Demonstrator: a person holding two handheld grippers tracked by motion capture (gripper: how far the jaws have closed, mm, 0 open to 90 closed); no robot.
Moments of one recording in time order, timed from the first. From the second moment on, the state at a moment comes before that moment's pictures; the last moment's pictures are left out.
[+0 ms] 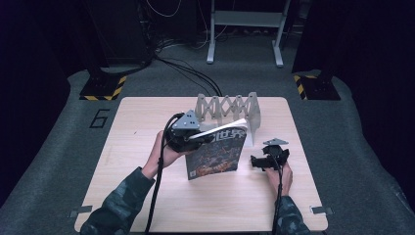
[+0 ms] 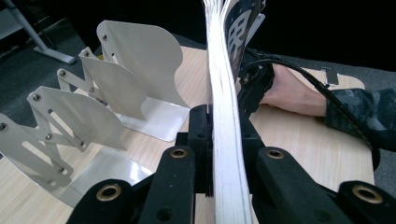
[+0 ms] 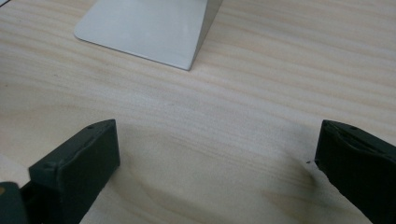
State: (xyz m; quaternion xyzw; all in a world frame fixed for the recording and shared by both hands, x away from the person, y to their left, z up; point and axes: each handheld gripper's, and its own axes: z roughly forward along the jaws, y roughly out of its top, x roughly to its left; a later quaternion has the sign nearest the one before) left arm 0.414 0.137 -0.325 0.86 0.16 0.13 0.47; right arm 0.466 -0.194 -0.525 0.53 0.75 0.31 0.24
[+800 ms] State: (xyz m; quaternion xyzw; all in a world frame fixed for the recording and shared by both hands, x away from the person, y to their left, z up) left arm 0.408 0.140 -0.310 0.85 0.16 0.16 0.47; right arm 0.469 -0.197 -0.528 0.53 0.75 0.32 0.23
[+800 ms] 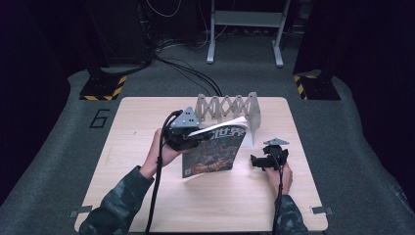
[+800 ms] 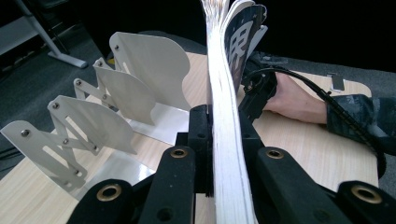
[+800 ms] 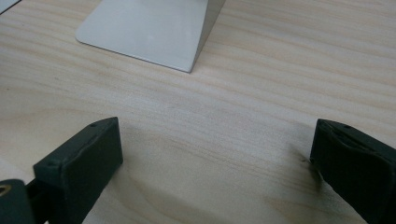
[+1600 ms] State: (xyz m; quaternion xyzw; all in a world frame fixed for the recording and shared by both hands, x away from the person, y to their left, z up) left arm 0.420 0.163 -0.302 0.84 0.21 0.18 0.47; right arm 0.469 -0.196 -0.528 0.54 0.75 0.32 0.23
